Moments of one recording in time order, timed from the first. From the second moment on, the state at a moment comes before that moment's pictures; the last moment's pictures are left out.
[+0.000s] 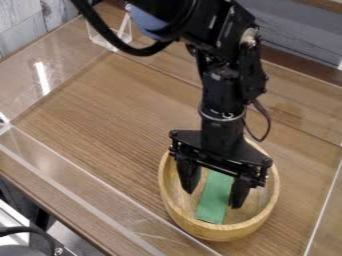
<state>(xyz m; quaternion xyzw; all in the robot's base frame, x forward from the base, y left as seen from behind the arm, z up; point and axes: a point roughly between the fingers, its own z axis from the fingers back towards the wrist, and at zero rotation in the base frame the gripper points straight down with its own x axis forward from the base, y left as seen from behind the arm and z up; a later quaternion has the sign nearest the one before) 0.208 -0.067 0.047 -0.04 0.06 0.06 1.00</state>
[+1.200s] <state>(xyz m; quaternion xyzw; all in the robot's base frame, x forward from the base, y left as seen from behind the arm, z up) 0.215 -0.069 0.028 -0.05 0.05 0.06 1.00</state>
